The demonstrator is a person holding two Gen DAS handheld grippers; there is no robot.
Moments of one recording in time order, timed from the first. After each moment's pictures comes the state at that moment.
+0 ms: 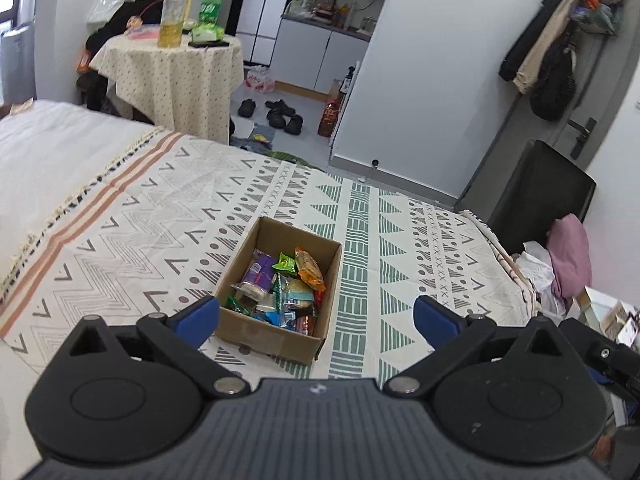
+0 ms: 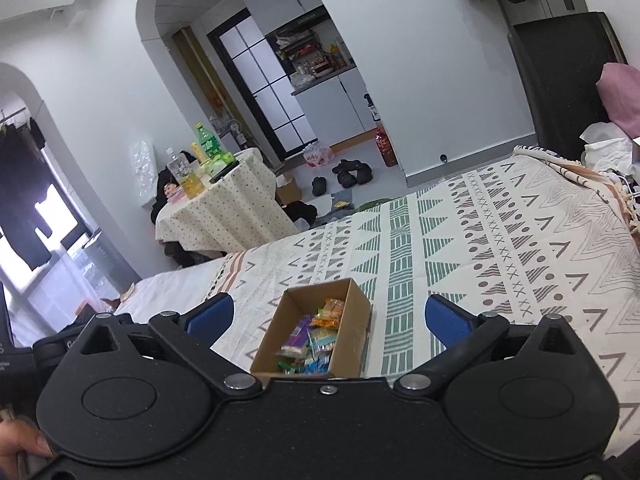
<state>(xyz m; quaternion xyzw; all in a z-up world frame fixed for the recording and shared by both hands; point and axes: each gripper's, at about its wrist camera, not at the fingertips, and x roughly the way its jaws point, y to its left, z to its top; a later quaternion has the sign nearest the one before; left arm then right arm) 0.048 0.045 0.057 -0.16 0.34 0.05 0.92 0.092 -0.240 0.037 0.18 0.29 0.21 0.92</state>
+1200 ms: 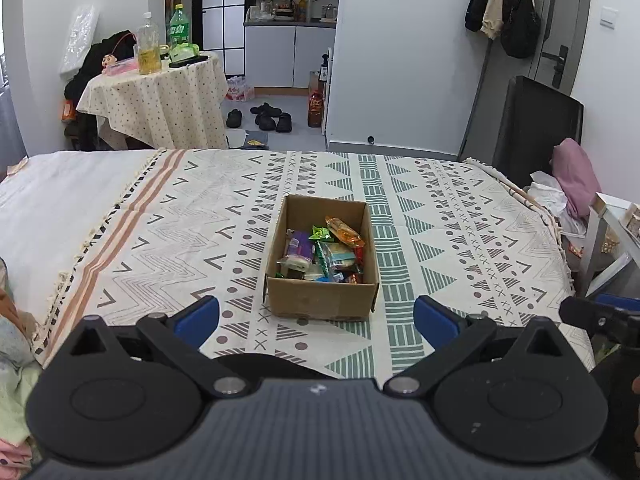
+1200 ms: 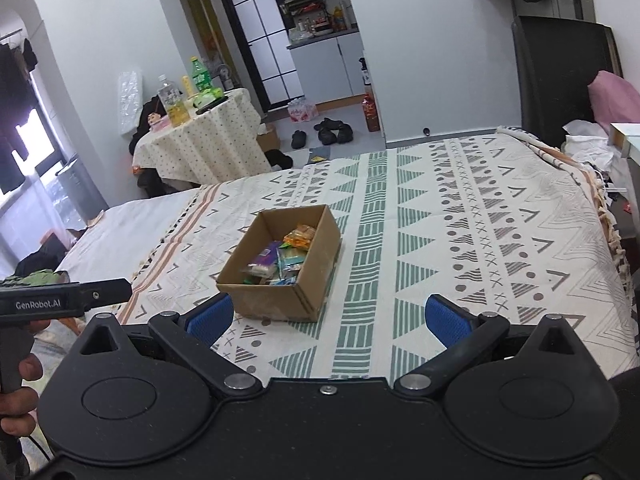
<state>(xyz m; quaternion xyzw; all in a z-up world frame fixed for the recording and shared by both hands) -0.008 0.070 0.030 -0.05 0.36 0.02 0.93 0.037 -0.216 0.008 0.09 0.34 0.19 0.92</state>
